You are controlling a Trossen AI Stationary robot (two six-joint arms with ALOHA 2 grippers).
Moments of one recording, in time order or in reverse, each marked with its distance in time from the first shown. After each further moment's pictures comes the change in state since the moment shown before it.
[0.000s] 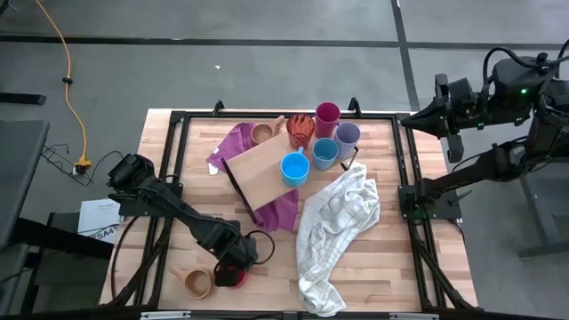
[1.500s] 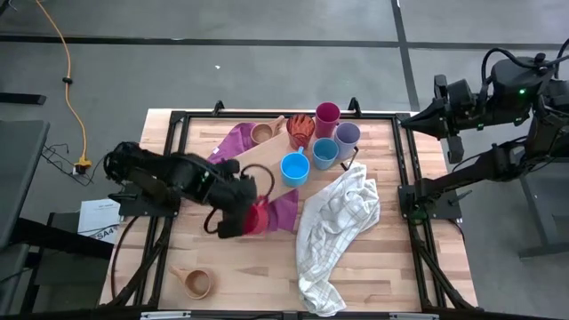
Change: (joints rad) left arm 0.204 -0.072 0.735 -0.625 -0.361 0.187; right arm 0.000 0.002 0.000 -0.011 -0.016 -0.008
